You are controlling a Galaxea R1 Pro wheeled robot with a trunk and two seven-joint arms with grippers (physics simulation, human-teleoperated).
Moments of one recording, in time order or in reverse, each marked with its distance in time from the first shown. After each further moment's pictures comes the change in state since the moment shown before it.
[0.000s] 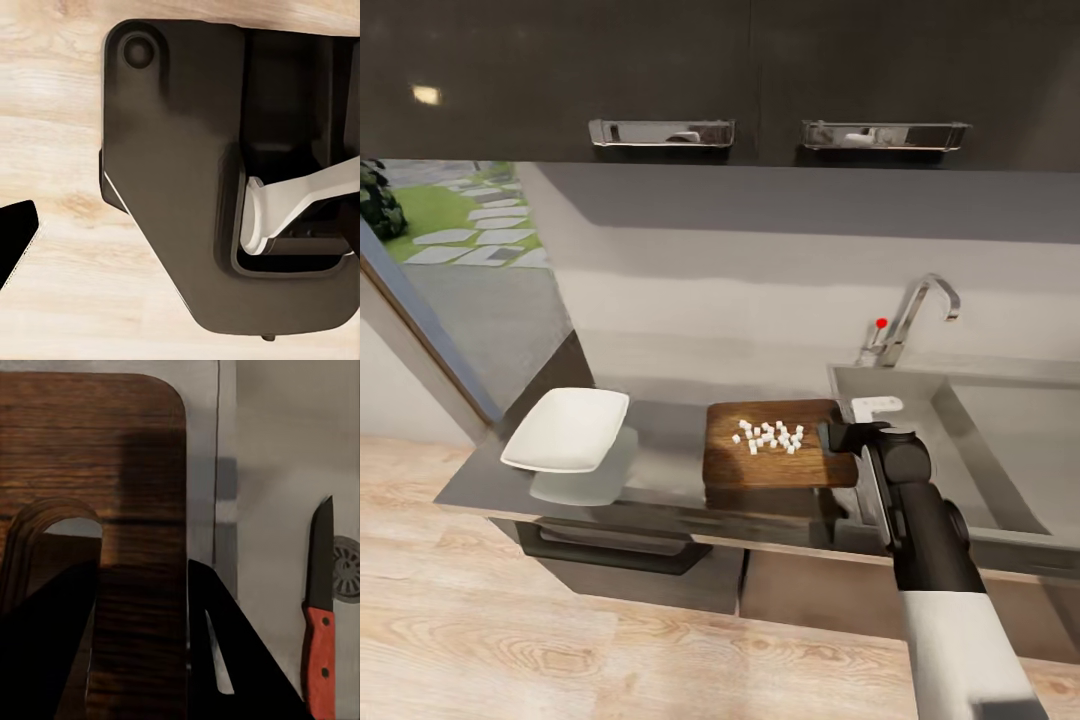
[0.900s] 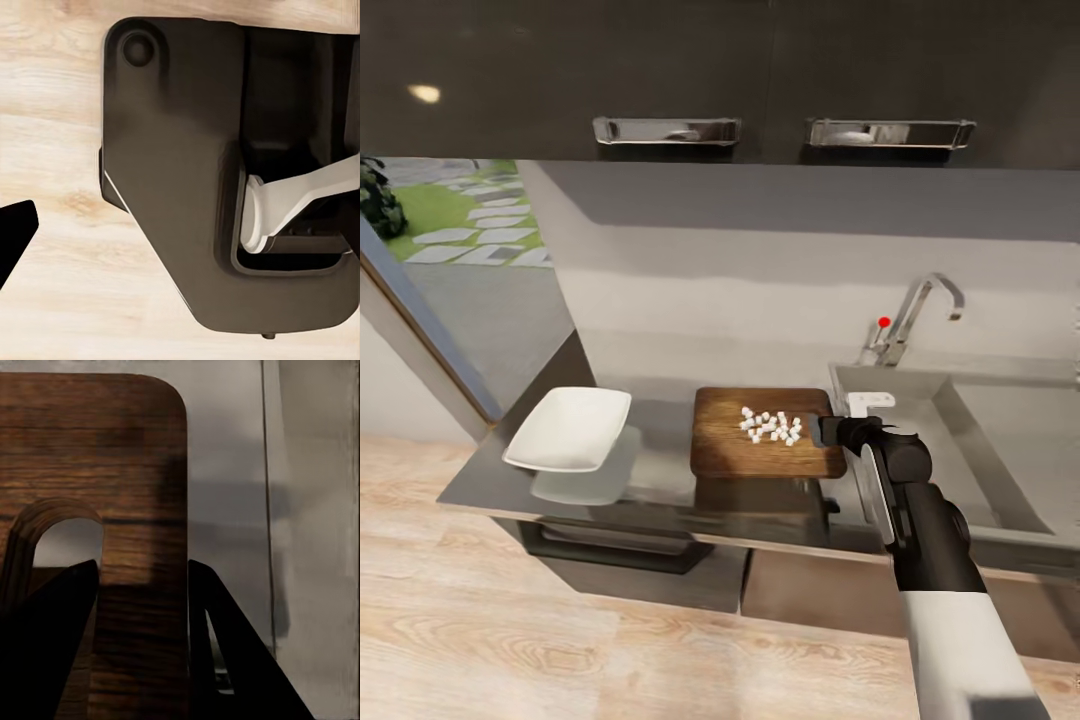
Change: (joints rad) left arm 0.000 0.000 -0.001 0.001 -0.001 -0.001 0.000; right arm 0.000 -0.006 0.010 0.000 -0.131 -0.074 -0.011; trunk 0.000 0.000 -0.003
